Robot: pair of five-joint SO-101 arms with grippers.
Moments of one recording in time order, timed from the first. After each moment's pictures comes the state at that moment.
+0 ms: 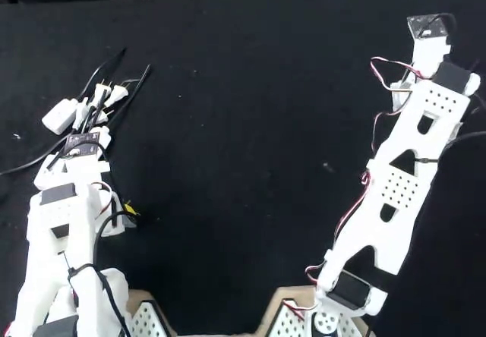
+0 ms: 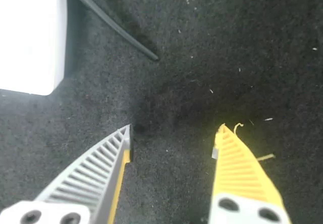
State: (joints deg) left arm -22.5 -37.8 66.3 59.3 -11.9; right arm 28.5 73.2 -92.8 95.3 30.3
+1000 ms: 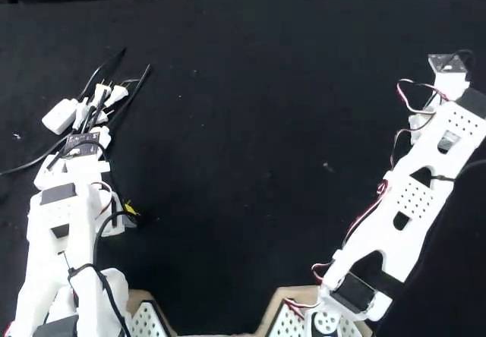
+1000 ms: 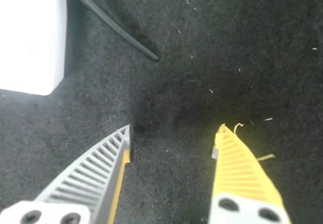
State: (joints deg) left arm -22.5 -37.8 66.3 59.3 -11.9; right arm 36.7 77.8 -93.0 99.3 32.7
